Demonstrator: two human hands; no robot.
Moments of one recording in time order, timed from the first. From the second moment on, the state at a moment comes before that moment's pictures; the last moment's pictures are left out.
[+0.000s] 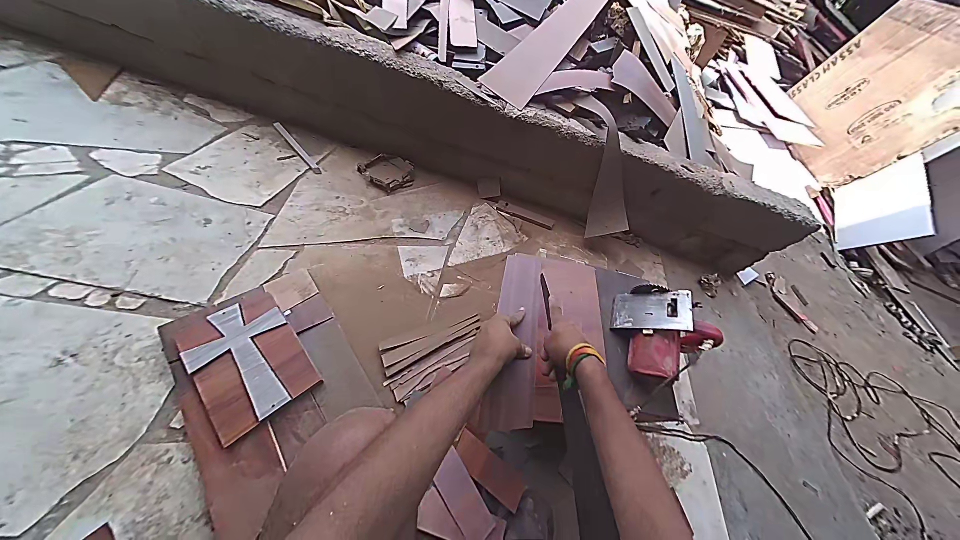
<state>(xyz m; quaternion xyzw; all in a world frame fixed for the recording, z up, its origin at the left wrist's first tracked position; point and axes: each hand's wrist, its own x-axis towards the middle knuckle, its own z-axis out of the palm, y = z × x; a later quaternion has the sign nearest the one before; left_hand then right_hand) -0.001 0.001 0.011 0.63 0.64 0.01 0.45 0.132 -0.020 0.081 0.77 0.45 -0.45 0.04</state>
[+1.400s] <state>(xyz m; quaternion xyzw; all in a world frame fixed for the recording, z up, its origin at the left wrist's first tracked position) 0.000 0.004 0.009 0.64 0.63 0.01 0.43 0.123 -0.107 0.086 0.75 0.46 -0.47 0.08</state>
